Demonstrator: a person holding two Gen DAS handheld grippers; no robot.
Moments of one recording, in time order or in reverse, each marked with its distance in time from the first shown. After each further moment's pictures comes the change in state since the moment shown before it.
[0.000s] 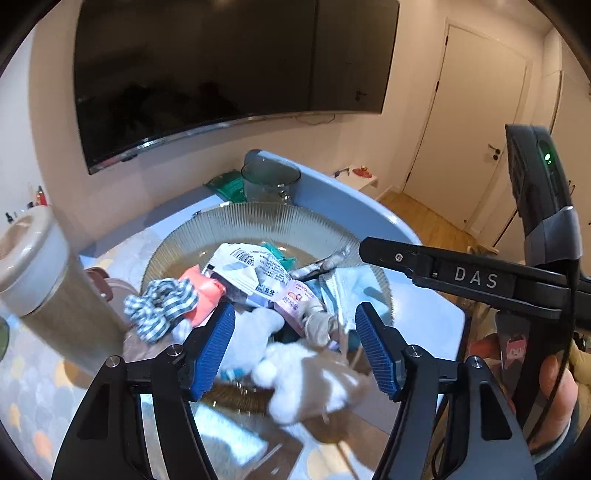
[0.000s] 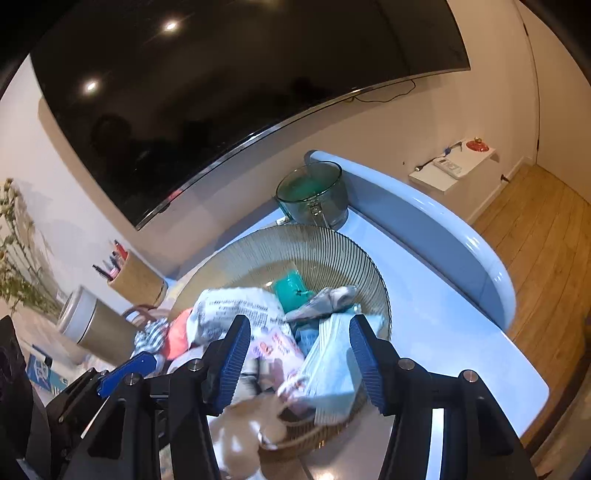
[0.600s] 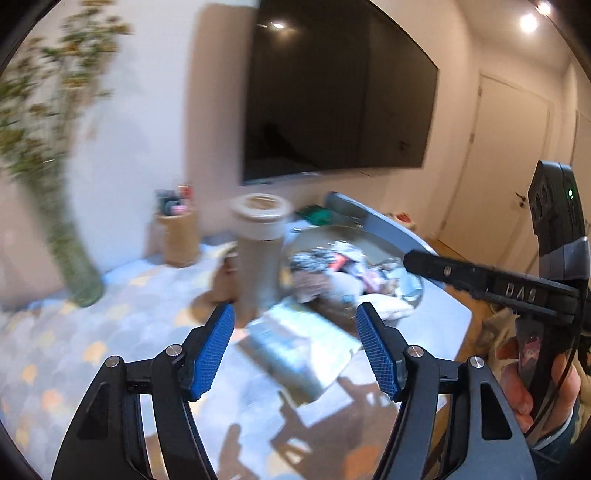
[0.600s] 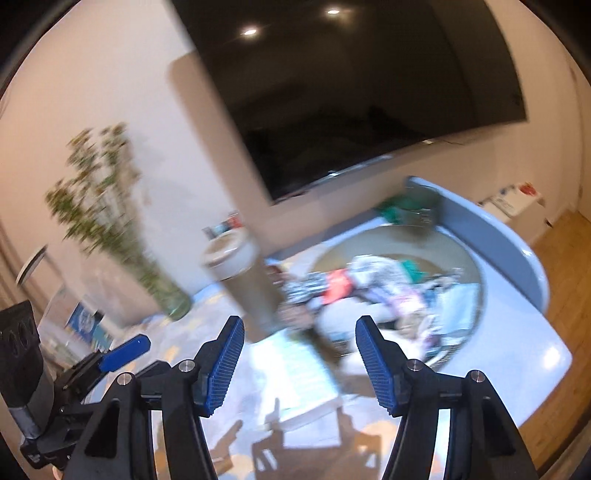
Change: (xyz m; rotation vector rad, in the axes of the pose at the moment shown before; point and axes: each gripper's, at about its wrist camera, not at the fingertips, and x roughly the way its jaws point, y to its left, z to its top) left arm -0.194 0.086 -0.085 -0.130 -0.183 0.183; right arm -0.087 0.134 -0.077 -0.191 -0.083 0.181
